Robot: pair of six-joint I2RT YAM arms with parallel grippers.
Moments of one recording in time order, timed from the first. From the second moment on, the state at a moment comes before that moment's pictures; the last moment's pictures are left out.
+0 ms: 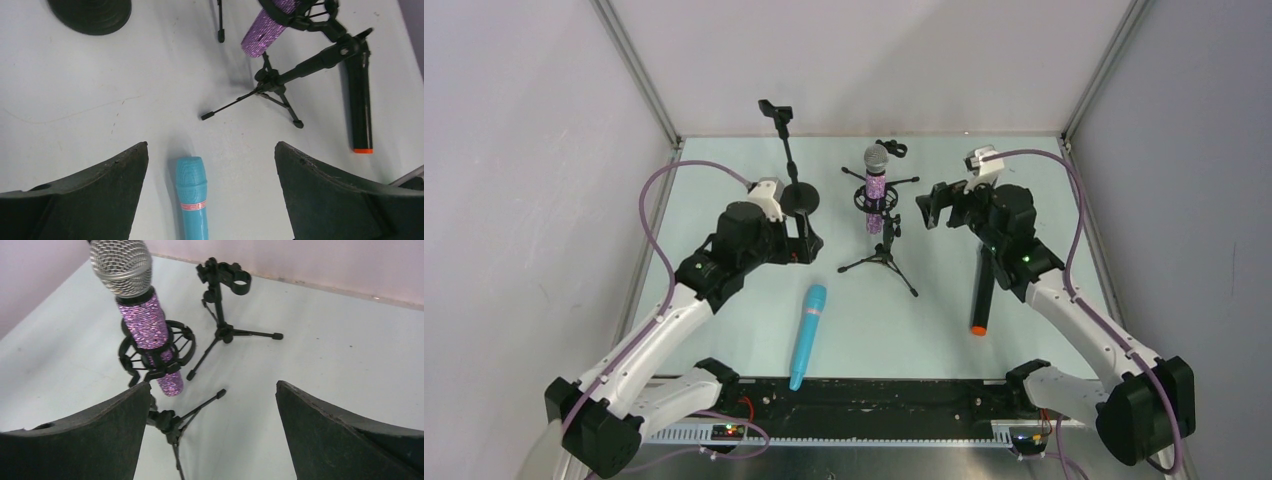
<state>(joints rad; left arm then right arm) -0.50 0.98 0.88 -0.41 0.02 -0.39 0.40 1.09 0.83 0.12 -0.06 0.11</state>
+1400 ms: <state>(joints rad) -0.50 1.05 0.73 -0.41 -0.15 -0.40 0.64 1.37 0.89 0.08 -0.05 0.21</state>
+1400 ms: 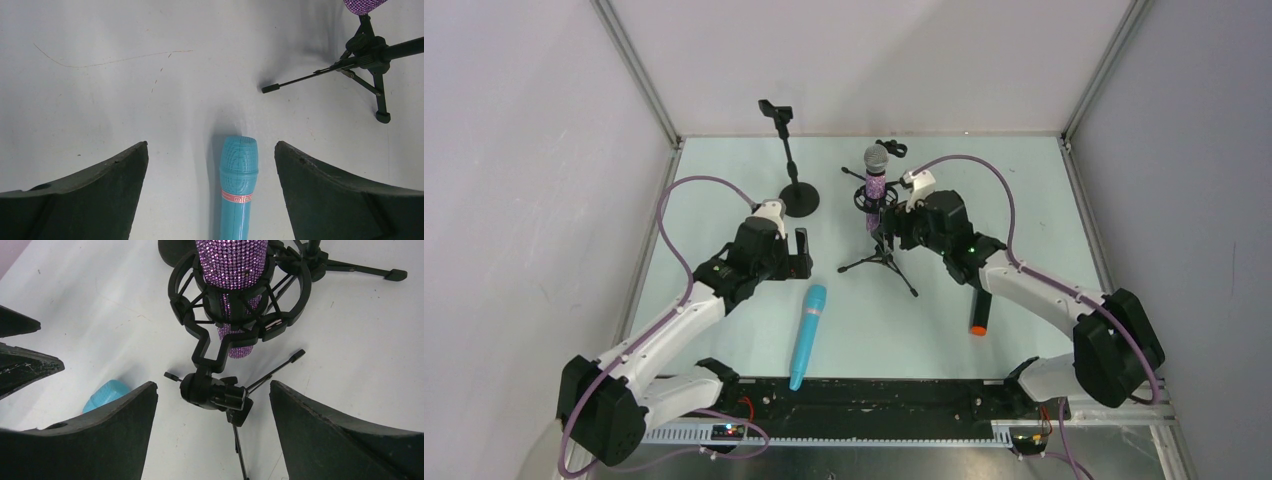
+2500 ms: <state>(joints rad) -0.50 1.06 0.73 -0.41 -0.12 -0.40 0.64 1.46 0.96 0.11 -0.03 0.17</state>
